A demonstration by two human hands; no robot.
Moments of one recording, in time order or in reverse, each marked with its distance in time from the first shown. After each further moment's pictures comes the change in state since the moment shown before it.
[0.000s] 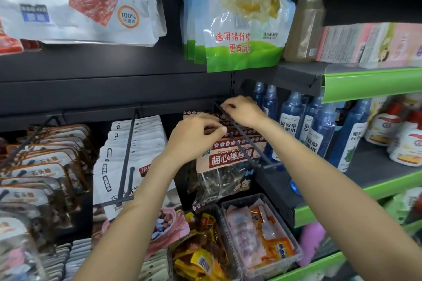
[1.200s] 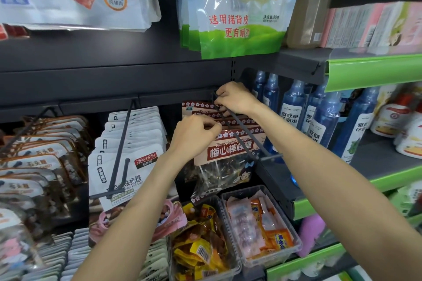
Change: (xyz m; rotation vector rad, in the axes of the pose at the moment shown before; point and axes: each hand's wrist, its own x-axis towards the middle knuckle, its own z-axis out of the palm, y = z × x) left_hand -0.004 0.002 0.021 -0.018 0.053 -0.152; right_hand 0.021 -0.010 0.010 0.156 -0.072 0.061
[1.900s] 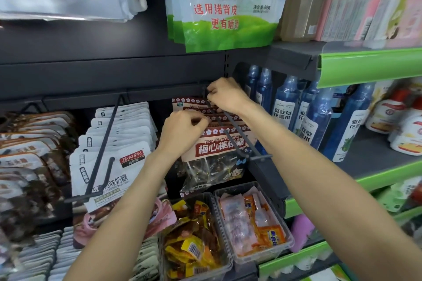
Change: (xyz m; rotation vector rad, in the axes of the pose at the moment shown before) left_hand 0.008 -0.011 0.012 -0.034 0.077 0.015; right_hand -0.005 0.000 0.002 -0.054 0.025 -0.014
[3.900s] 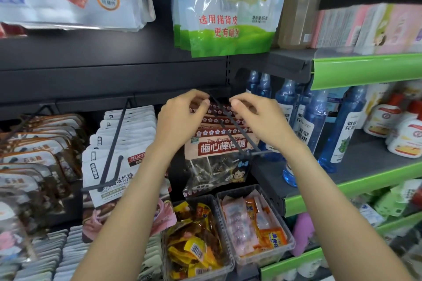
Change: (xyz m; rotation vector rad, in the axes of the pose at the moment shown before) left_hand 0.000 0.019 -0.026 -0.014 0.202 0.095; right_hand -0.104 0.020 -0.027 0.140 0.234 -0.154
